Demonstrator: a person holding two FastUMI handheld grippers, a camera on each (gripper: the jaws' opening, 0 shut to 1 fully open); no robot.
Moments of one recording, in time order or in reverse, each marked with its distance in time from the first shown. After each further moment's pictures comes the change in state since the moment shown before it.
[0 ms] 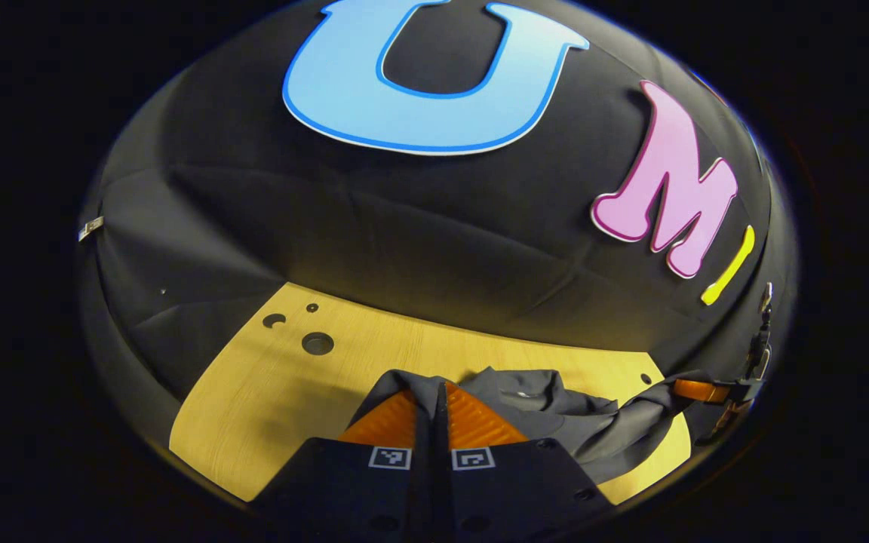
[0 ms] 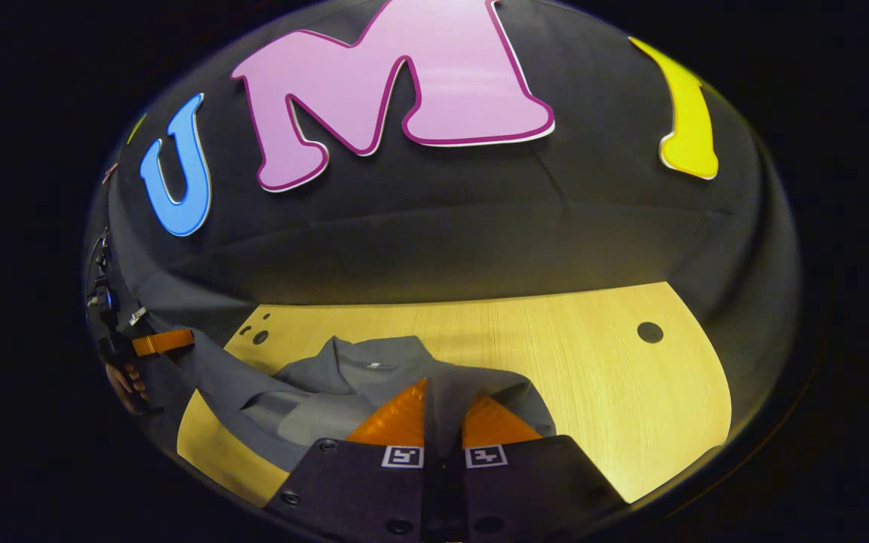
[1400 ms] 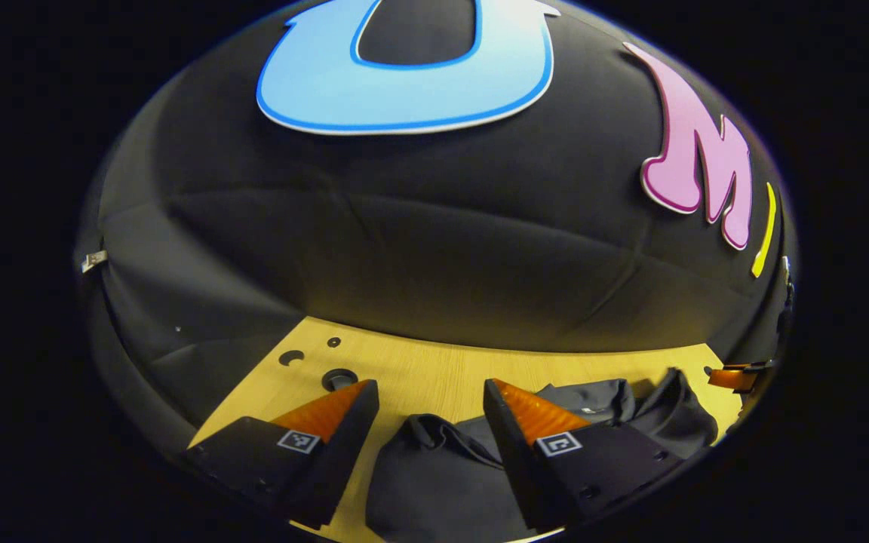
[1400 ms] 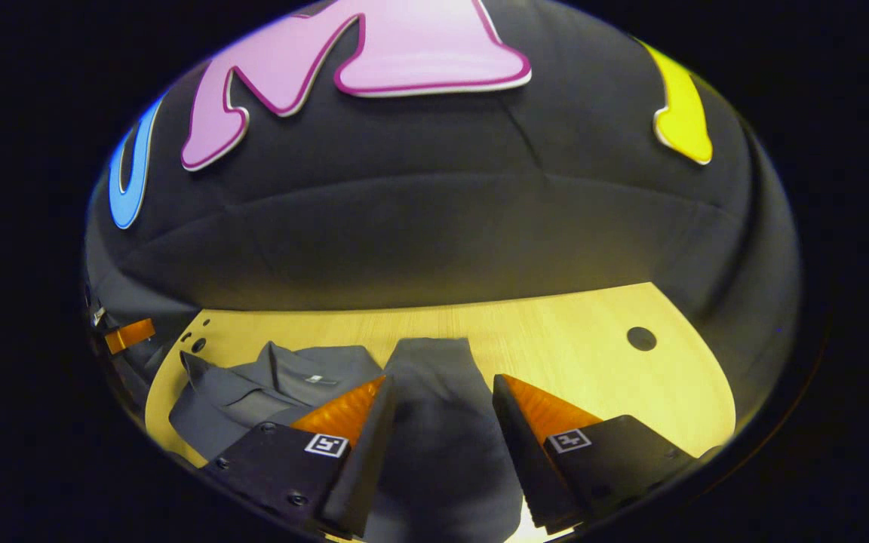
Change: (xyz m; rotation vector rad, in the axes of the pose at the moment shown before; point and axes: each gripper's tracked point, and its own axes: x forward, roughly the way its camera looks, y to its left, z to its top) left arm 0.037 0.018 0.010 0.121 -0.112 0.154; right arm 0.048 -0.045 -0.009 -0.003 -0.068 -0.169
